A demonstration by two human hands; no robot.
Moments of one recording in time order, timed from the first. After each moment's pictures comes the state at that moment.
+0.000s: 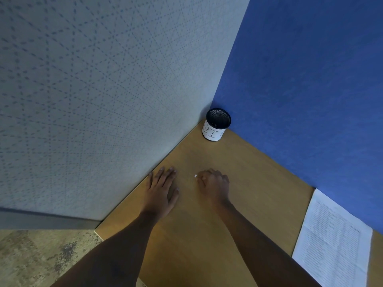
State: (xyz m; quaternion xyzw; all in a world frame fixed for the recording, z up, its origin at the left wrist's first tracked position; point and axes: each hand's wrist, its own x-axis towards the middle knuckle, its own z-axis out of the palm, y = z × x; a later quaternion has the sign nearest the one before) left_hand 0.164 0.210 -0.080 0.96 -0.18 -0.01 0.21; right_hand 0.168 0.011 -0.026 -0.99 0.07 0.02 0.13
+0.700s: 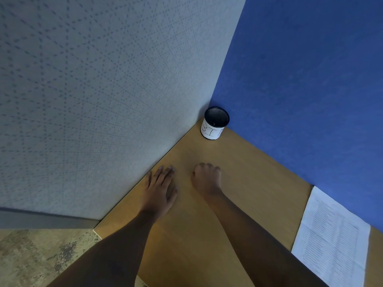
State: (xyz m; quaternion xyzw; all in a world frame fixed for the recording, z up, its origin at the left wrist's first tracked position) left_hand 0.164 0.209 -0.083 0.96 -0.18 -0.01 0.21; right_hand 0.192 0.031 -0.010 -1.00 0.01 0.07 -0.01
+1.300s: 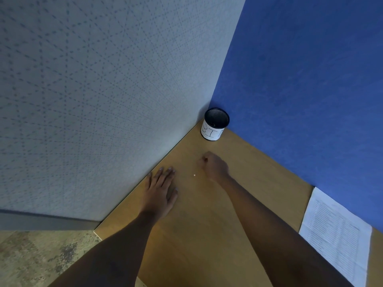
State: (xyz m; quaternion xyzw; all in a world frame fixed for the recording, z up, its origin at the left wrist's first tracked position) left_hand 0.164 0.208 -0.081 0.96 -0.18 -0.01 0.21; right_hand 0.227 -0.006 -0.003 -0.95 0.11 0.13 0.27
